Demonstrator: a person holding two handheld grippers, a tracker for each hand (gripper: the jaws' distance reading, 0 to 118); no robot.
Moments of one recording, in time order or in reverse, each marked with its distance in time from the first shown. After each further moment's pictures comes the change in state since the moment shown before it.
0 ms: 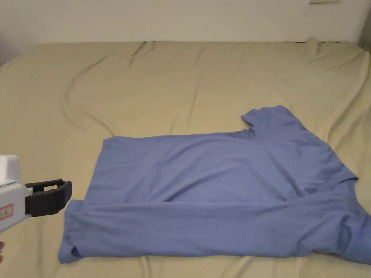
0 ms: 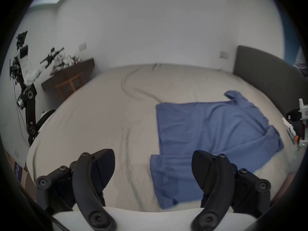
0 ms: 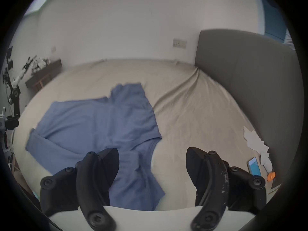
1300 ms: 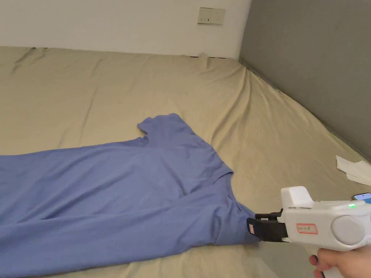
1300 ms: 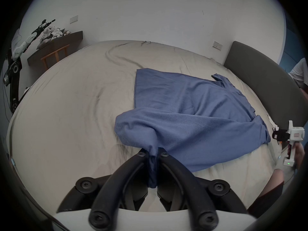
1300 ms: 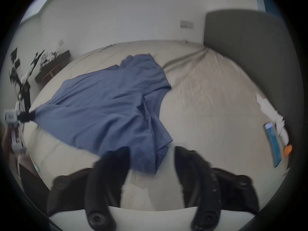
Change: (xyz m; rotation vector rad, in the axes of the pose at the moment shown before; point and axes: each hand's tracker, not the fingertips) left arm 0.023 -0.048 -0.032 -0.215 -0.159 0.109; right arm 0.025 -0.086 -0.044 -0.261 0.150 -0.075
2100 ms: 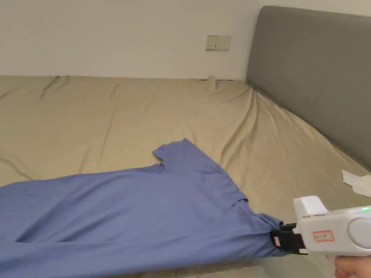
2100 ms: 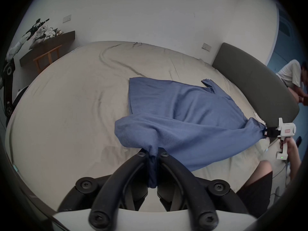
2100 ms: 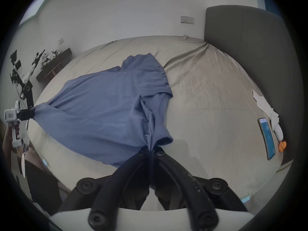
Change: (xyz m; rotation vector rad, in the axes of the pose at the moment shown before) left arm -0.033 0.004 0.057 -0.015 -0.111 -0.026; right arm -0.024 -0.017 0.070 -0.014 -0.013 0.060
